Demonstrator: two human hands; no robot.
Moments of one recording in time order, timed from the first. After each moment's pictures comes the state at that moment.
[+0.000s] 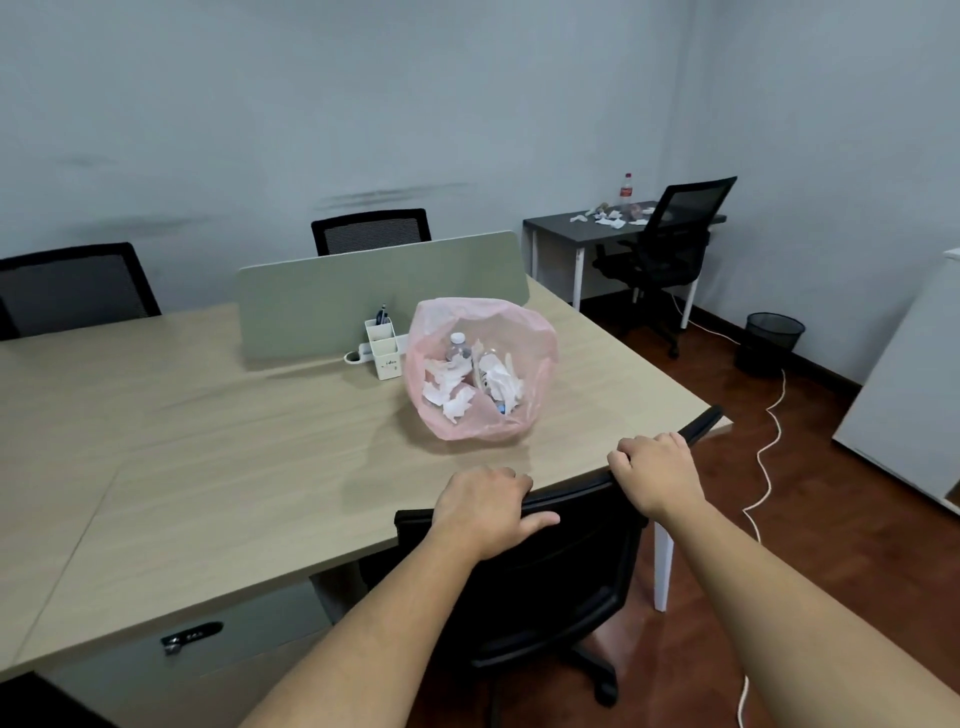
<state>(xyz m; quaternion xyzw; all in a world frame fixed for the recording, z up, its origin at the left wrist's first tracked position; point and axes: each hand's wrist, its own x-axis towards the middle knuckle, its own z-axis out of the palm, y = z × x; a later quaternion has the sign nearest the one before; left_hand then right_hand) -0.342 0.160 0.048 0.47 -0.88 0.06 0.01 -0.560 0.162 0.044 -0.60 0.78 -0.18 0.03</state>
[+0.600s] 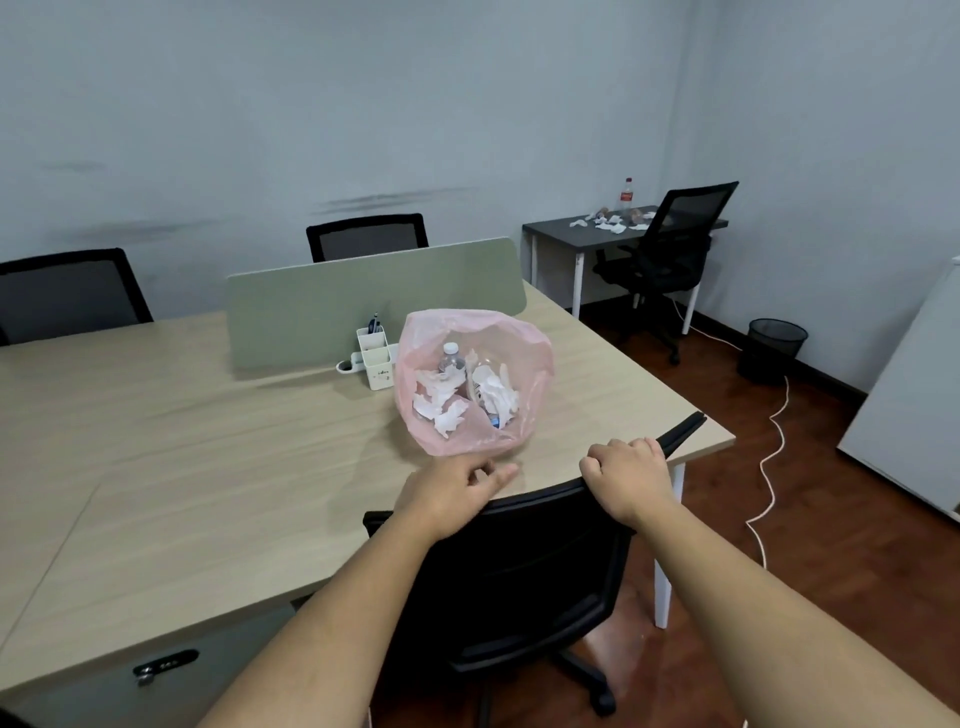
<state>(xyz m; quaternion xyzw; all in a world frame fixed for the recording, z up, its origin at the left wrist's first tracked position) -0.324 0.111 0.053 0.57 -0.78 -0.21 0.17 -0.550 0.130 0.049 -0.65 0.76 -0.09 0.00</state>
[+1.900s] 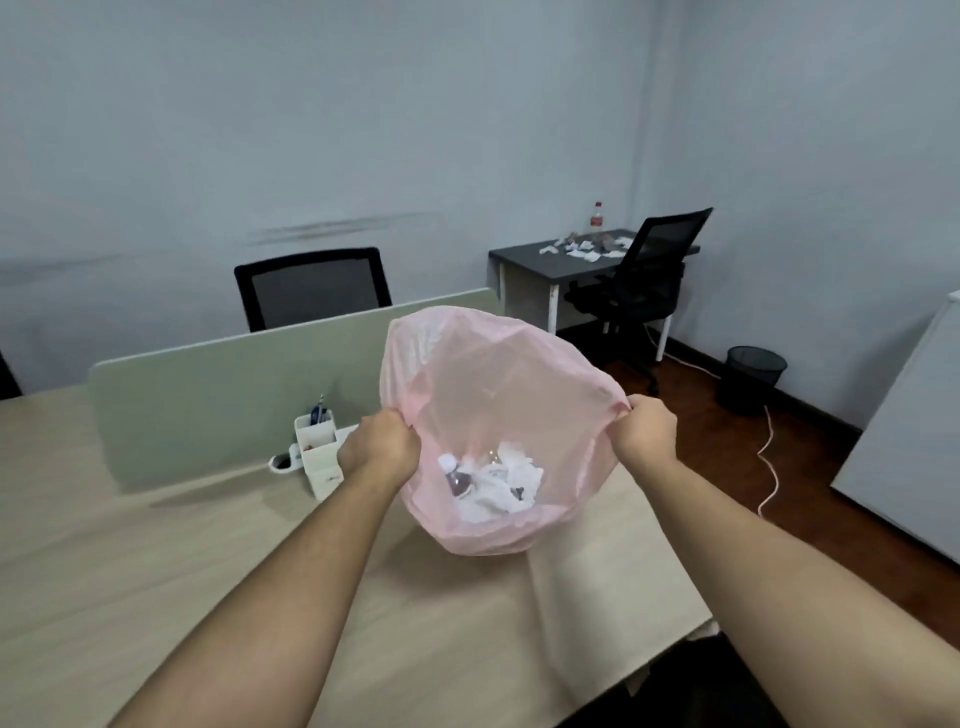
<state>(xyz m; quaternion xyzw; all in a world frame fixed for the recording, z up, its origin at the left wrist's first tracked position) -0.327 -0.199 0.112 0.74 -0.65 -0.08 0.16 -0.598 -0.162 0.094 -0.38 0.81 -0.43 0.15</state>
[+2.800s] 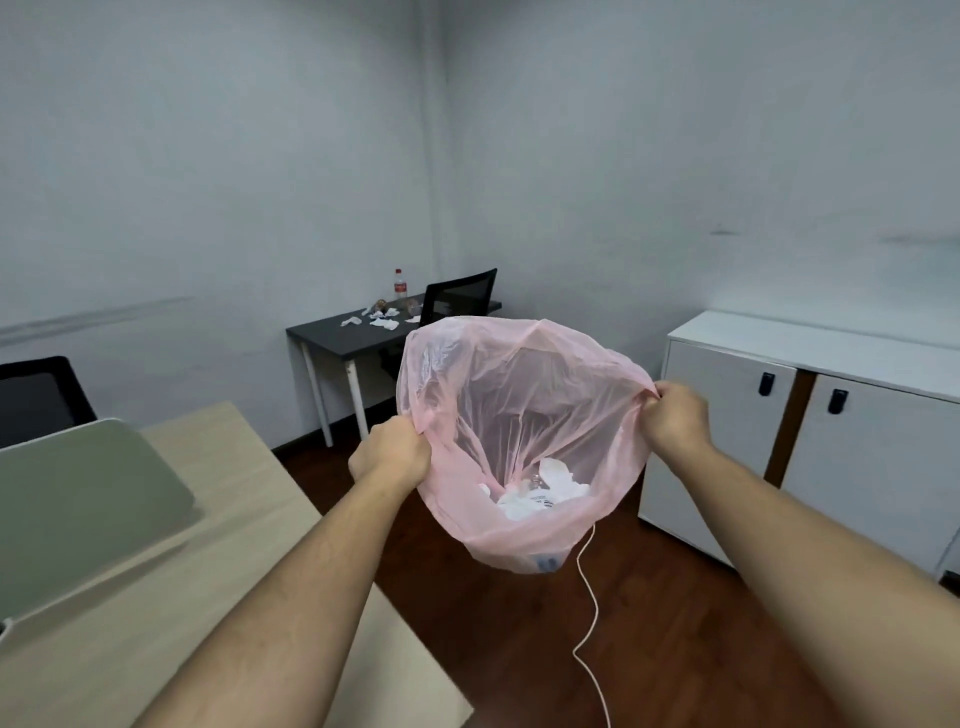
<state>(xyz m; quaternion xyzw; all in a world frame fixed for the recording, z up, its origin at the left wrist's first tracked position) -0.871 -0.206 0.173 0.60 -0.77 -0.11 0.18 -1.134 -0.080 0.171 -0.30 0.83 -0.47 -0.01</state>
